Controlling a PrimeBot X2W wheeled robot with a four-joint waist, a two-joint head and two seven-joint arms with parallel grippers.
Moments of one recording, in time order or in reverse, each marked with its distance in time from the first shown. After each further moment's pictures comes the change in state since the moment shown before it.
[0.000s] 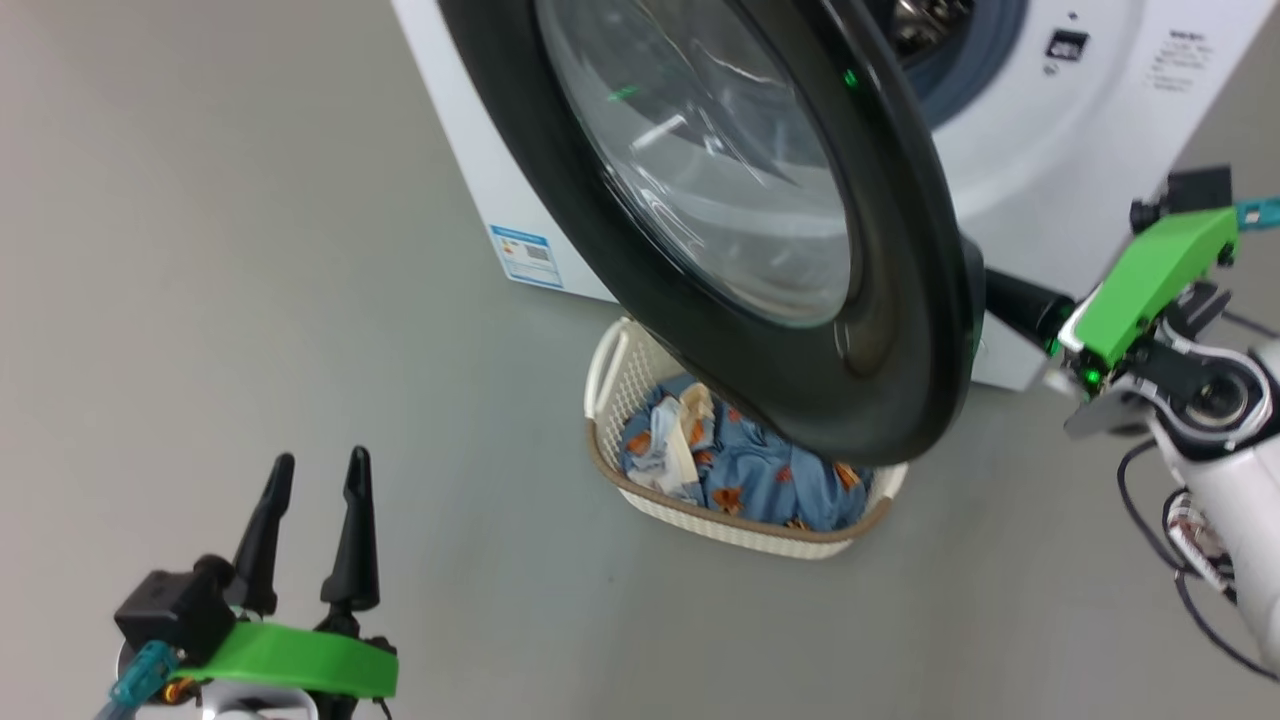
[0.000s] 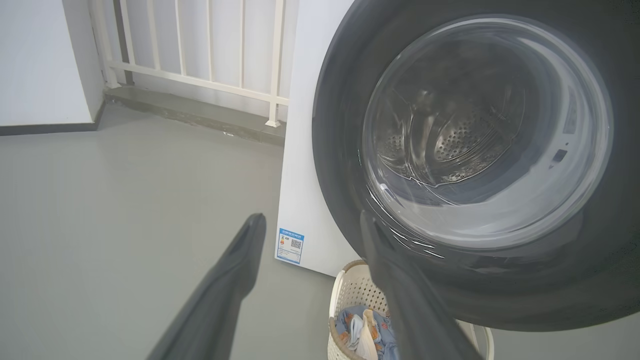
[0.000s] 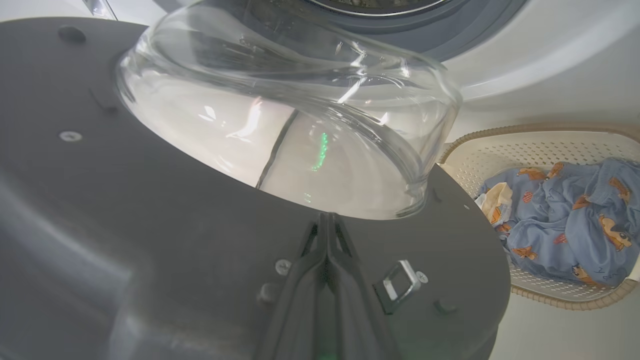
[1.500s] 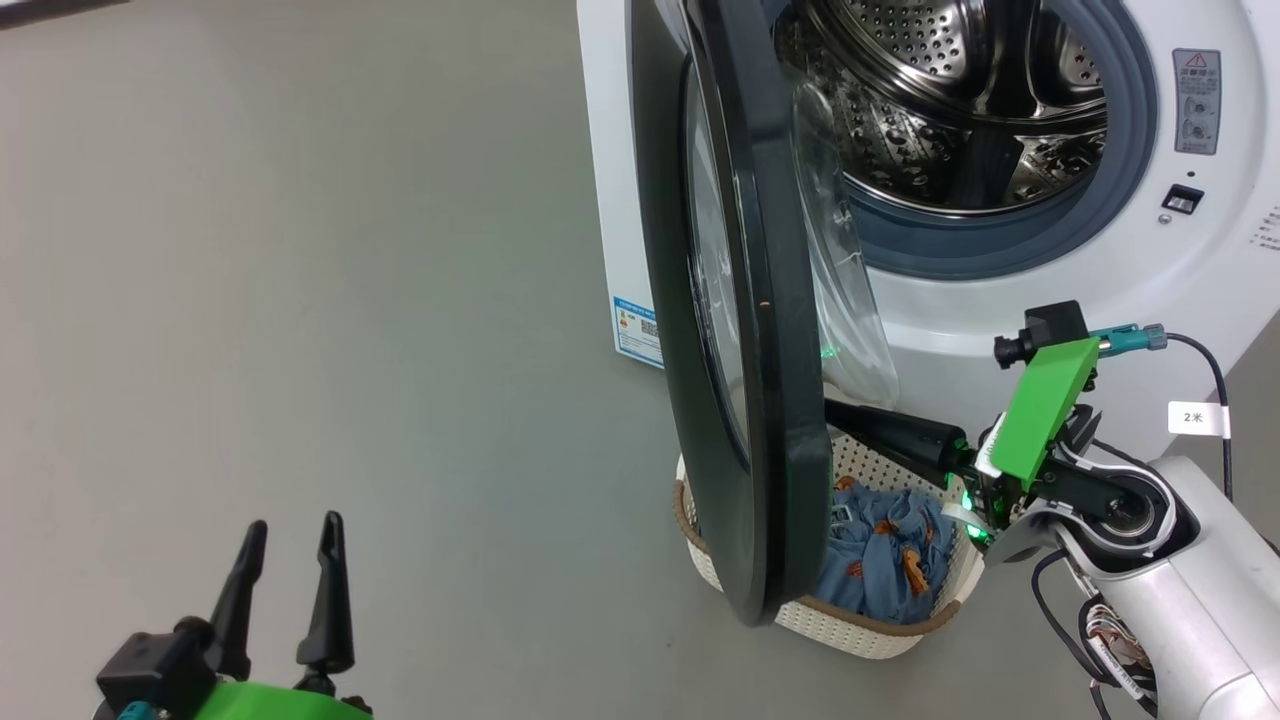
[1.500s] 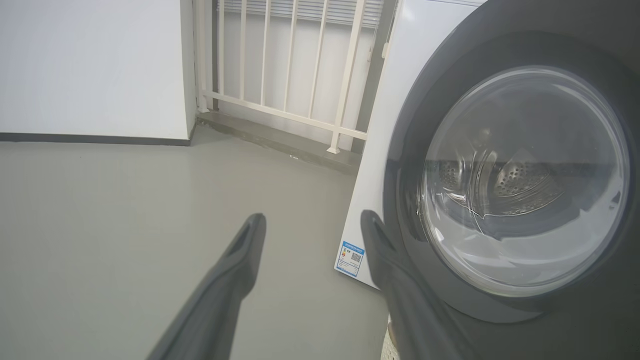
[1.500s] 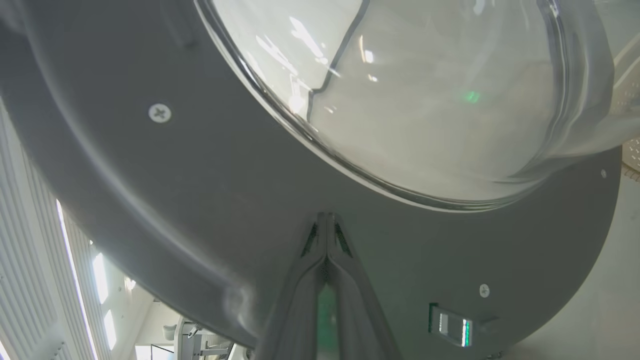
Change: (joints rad) left arm 0.104 0.022 0.036 -0.012 0.023 0.014 0.000; right arm 0.206 0.112 -0.024 -0.124 0.095 0.000 0.155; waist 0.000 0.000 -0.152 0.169
